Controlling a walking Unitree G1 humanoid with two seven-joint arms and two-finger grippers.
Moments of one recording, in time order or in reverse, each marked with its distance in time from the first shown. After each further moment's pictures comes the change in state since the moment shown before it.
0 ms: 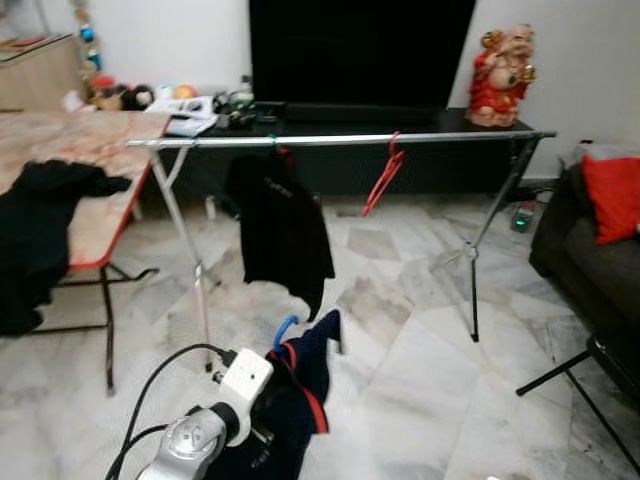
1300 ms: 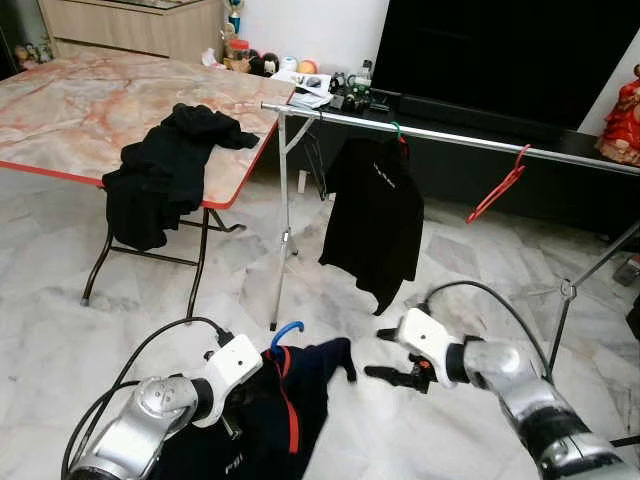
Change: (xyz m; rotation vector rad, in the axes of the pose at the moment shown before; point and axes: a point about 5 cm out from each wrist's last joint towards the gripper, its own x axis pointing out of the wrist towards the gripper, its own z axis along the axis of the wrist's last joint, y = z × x) left arm -0.010 0.032 0.008 0.165 0.168 -0.193; right arm -0.054 0.094 0.200 -1.137 -0.470 0.784
